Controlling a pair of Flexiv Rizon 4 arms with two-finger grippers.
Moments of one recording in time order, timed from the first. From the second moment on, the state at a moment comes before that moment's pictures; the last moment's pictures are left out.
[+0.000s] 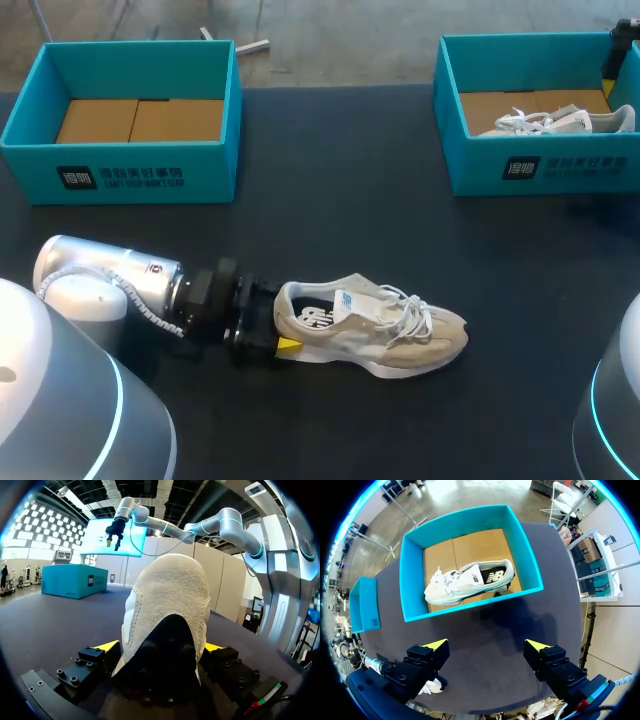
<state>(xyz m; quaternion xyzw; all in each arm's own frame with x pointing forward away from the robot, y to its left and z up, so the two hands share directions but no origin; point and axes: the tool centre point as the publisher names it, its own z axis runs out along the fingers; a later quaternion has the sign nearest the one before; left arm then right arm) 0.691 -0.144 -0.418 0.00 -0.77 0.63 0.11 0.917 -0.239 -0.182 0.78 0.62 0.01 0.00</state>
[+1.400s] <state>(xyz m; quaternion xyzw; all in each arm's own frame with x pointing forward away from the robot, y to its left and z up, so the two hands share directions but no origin) 0.689 -0.152 -0.422 0.01 -0.77 0.62 0.11 0.917 -0.239 -0.182 0.78 0.62 0.01 0.00</state>
